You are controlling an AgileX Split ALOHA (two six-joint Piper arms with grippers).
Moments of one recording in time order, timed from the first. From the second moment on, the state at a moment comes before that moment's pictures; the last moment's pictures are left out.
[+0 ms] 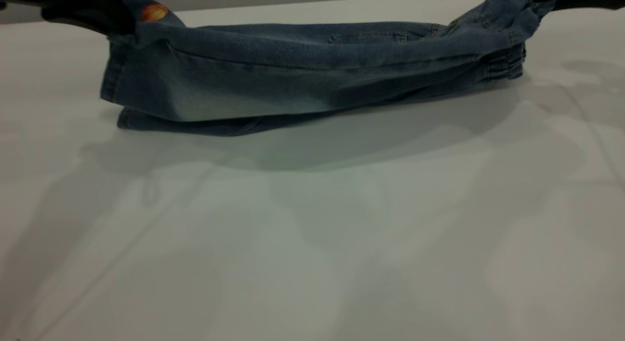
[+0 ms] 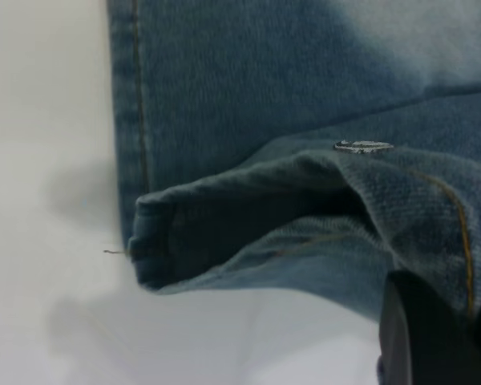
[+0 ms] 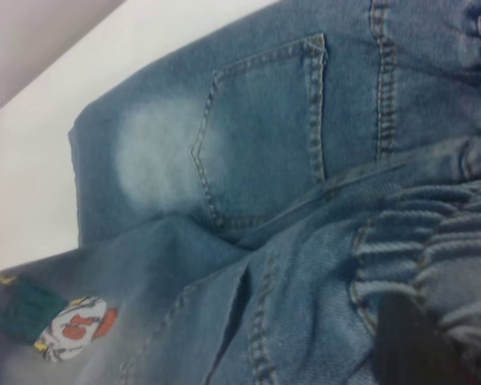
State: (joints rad) left arm -0.17 1.78 -1.03 -0.39 0.40 0.20; right arm -0.23 2.10 -1.19 1.33 0.88 -0.98
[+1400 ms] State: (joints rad) left arm -0.17 2.08 -1.43 -0.36 0.46 0.23; right arm -0.23 2.29 -1.44 1.32 0.92 -1.01
